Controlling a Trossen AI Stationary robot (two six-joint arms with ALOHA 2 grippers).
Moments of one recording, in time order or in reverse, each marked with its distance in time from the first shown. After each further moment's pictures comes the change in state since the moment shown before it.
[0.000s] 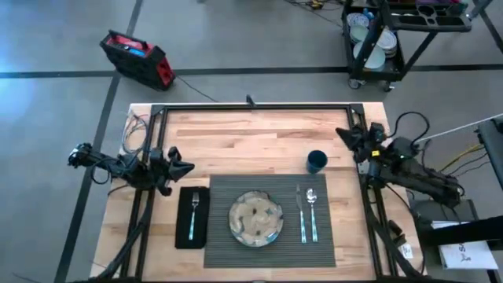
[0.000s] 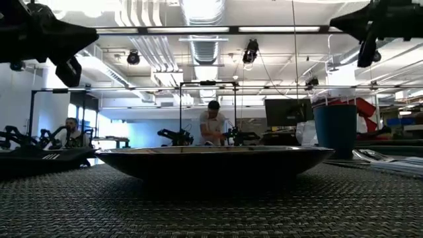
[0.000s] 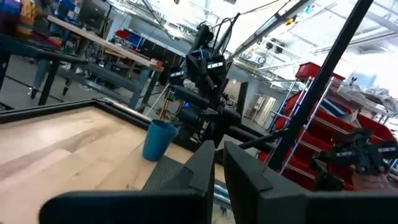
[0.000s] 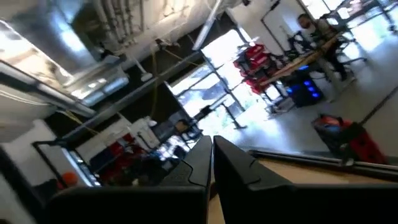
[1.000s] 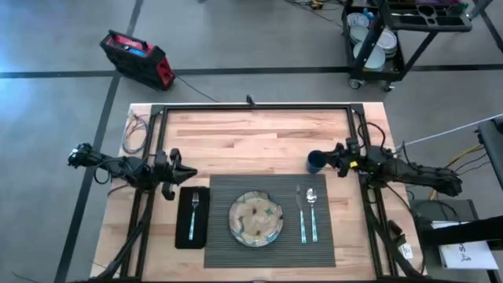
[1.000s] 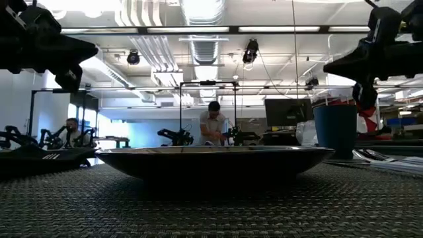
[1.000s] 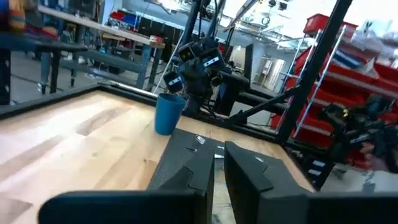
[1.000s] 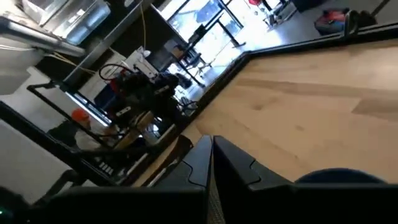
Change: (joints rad) left arm 0.005 0.013 0.001 -0.136 0.032 0.103; right arm 0.153 0.039 -0.158 -0.135 -0.020 0.132
